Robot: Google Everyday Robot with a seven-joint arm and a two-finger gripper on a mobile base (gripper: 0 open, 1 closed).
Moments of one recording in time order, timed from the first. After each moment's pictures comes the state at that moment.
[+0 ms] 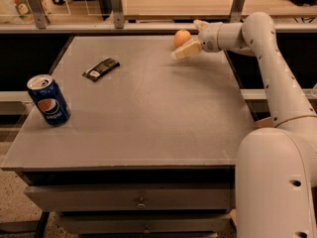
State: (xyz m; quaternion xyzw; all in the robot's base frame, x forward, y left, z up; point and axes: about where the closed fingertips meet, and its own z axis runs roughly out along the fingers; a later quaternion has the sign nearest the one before) arm 0.861 -0.111 0.857 -0.45 0.66 0.20 0.56
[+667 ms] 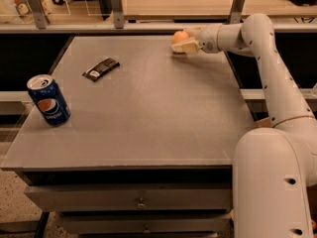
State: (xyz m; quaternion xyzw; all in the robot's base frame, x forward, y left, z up) arm 0.863 -0.111 0.851 -0.45 0.67 0.21 0.56
